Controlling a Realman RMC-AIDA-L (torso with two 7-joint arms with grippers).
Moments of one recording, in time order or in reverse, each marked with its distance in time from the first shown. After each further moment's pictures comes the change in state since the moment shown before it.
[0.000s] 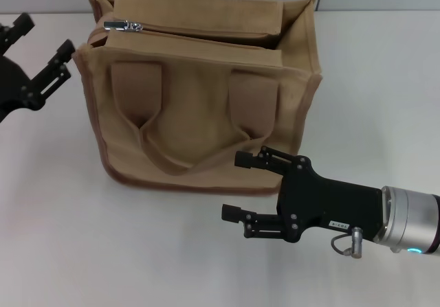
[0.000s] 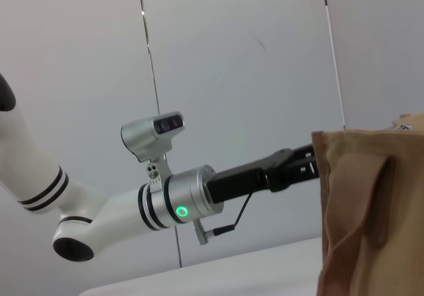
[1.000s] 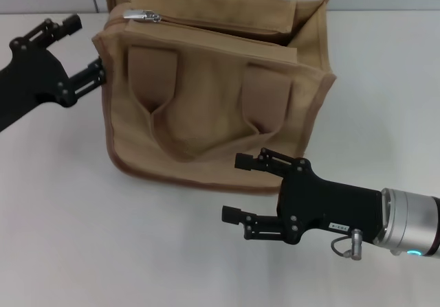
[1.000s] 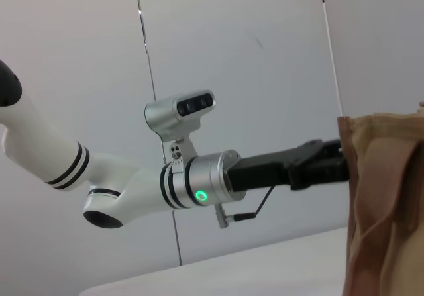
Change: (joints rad) left arm -0.059 -0.010 0.208 0.144 0.000 -0.053 -0.140; right arm 0.002 0.000 0.000 0.015 0.001 0.002 0.000
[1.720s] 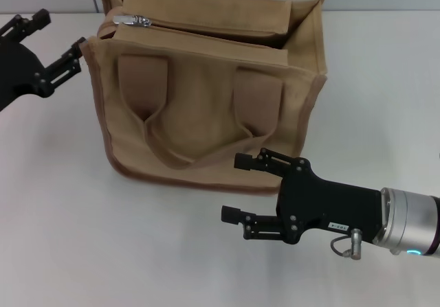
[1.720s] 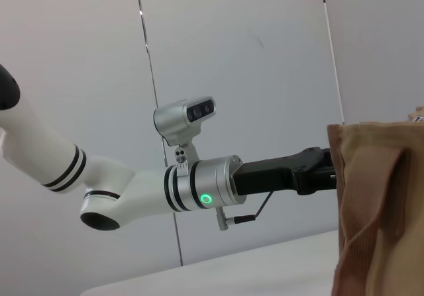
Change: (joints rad) left arm 0.019 0.004 -0.005 0.007 -0.054 -0.094 0.008; right arm 0.003 0.000 0.000 0.002 0.000 -0.001 0.000
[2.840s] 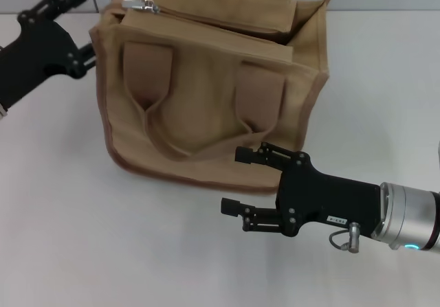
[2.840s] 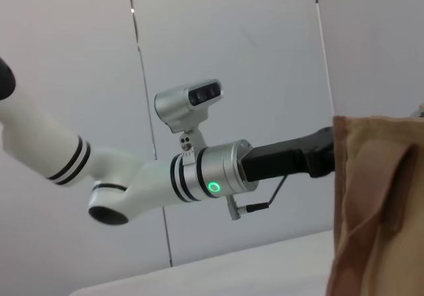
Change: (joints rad) left arm -0.061 -0.008 0.084 -0.035 -0.076 0.008 0.027; right arm 0.007 0.000 0.000 0.000 0.018 0.015 0.000
